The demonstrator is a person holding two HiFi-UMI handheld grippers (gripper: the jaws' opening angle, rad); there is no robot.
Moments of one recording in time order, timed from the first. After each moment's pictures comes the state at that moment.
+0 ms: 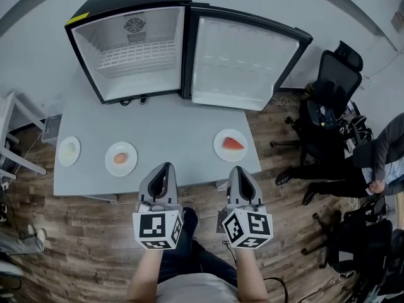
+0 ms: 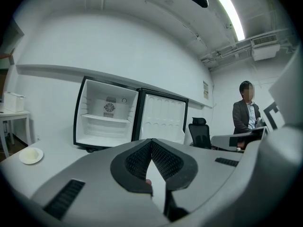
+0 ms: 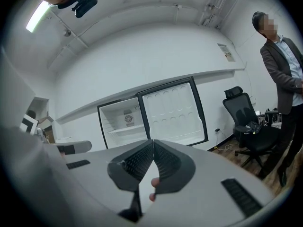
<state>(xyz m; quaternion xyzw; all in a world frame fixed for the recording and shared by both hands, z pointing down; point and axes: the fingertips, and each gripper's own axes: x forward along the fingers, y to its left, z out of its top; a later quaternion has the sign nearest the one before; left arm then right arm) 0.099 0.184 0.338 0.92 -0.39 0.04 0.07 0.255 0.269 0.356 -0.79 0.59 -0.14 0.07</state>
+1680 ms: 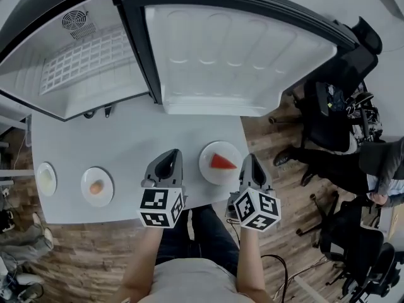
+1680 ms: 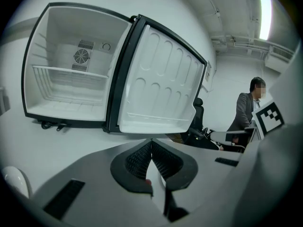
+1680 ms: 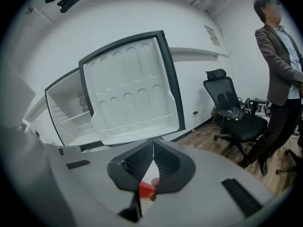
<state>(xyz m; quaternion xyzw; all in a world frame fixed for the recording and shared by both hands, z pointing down) 0.263 0.054 0.454 0.92 -0.30 0.18 0.19 0.433 0.173 0.463 -0.83 0.48 -0.27 0.01</state>
